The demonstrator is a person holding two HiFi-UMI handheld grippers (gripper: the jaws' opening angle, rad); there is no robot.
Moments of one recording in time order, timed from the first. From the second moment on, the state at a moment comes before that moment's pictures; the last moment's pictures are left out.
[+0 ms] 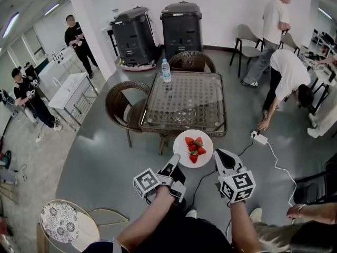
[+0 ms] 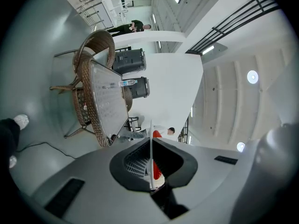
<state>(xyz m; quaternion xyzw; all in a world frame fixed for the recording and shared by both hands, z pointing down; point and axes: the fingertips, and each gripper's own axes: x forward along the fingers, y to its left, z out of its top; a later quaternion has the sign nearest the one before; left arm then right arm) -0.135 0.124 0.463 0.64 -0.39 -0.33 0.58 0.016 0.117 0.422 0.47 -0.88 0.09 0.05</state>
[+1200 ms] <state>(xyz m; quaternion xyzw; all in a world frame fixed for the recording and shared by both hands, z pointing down) -0.119 -0.068 0.514 0.63 -0.36 -0.30 0.61 0.040 -0.066 0.453 0.50 -0.85 0.11 0.10</state>
